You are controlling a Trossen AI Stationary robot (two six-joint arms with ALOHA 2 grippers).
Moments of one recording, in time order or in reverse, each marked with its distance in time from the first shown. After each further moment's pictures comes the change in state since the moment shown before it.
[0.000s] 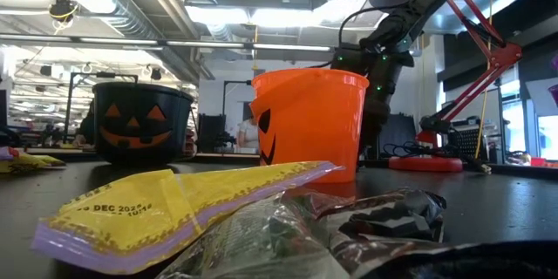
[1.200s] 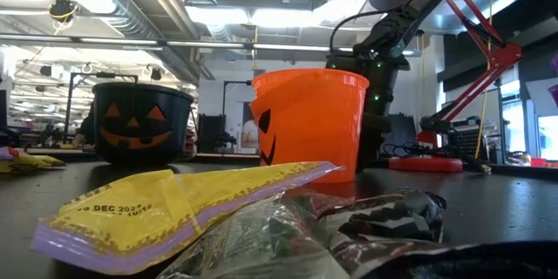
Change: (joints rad) left arm 0.000 -0.001 0.000 -0.006 0.000 0.000; right arm 0.061 0.093 0.006 -0.027 0.130 0.008
